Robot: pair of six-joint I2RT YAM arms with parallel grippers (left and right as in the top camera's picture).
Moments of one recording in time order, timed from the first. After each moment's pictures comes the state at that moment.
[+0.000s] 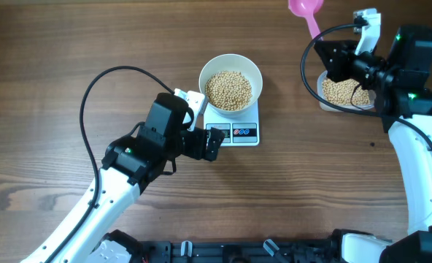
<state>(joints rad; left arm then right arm) -0.52 1.19 0.92 -0.60 0.18 -0.25 -0.11 1.42 1.18 -0.30 -0.69 0.10</state>
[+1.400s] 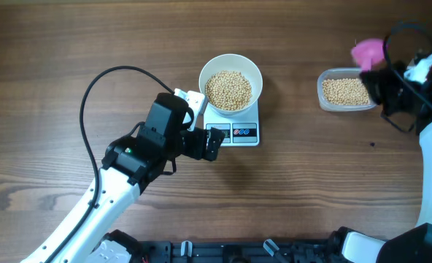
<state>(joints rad) -0.52 1.19 0.92 -0.60 0.18 -0.25 -0.37 1.42 1.18 -0.68 -0.57 0.76</state>
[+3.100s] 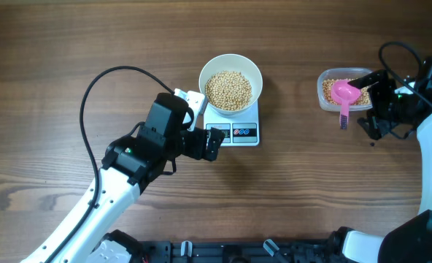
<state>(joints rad) -0.52 1.19 0.92 -0.60 0.18 -0.25 -0.36 1.47 1.18 -0.89 -0.47 0.82</state>
